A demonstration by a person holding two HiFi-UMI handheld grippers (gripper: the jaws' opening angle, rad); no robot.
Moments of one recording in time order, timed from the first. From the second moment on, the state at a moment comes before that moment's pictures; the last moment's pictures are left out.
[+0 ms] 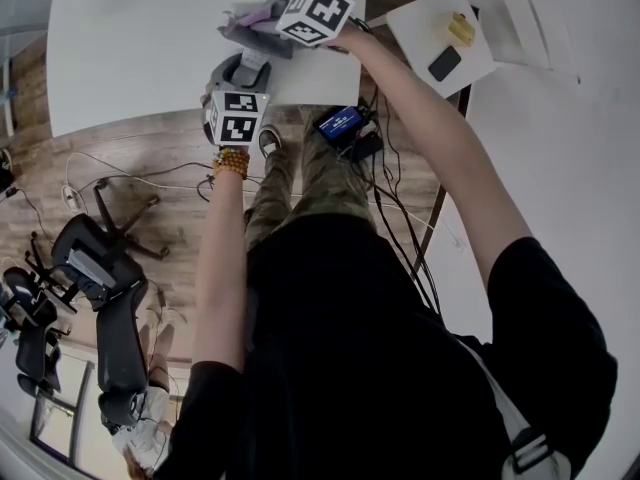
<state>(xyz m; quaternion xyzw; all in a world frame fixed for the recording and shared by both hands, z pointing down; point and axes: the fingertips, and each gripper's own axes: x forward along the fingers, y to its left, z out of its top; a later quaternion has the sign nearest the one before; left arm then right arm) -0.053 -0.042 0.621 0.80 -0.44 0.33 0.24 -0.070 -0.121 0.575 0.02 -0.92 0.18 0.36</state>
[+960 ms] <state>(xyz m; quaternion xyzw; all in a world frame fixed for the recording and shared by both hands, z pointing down) -0.049 -0.042 0.621 0.80 -0.43 0.33 0.24 -0.085 -0.060 0.557 -0.05 -0.92 0.25 0.29</state>
